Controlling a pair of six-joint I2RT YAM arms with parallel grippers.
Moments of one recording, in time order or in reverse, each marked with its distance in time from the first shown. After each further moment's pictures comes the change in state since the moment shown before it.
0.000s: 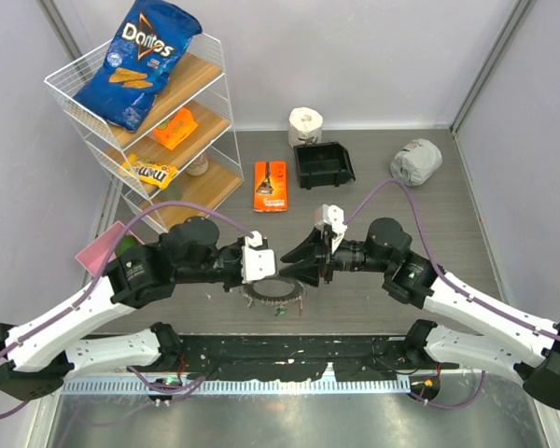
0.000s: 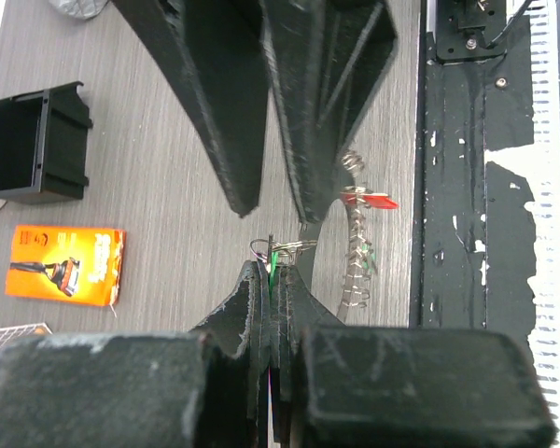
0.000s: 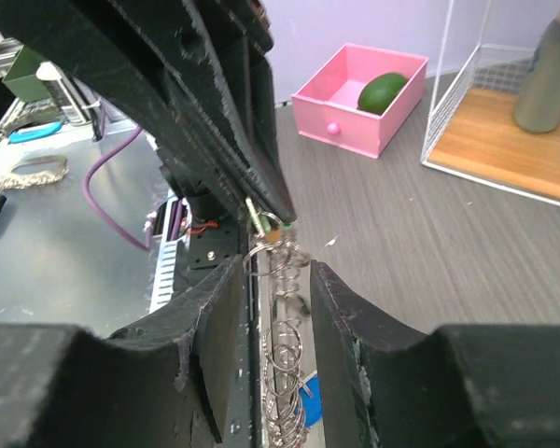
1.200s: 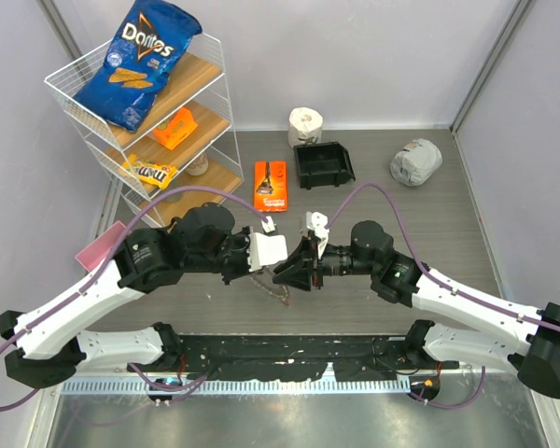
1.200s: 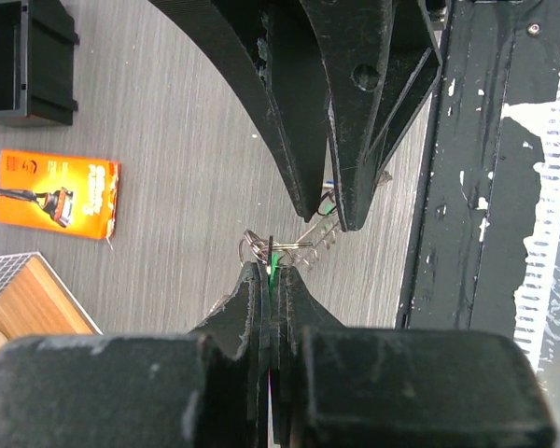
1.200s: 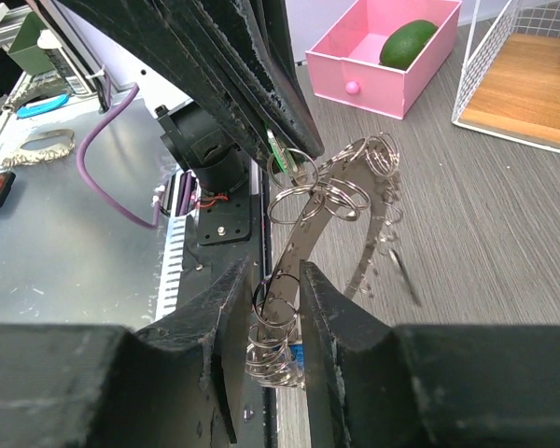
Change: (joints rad) left arm 0.000 0.142 0.204 -0.235 -0.092 -0.033; right arm 0.032 0.081 -0.019 0.021 0.001 0.006
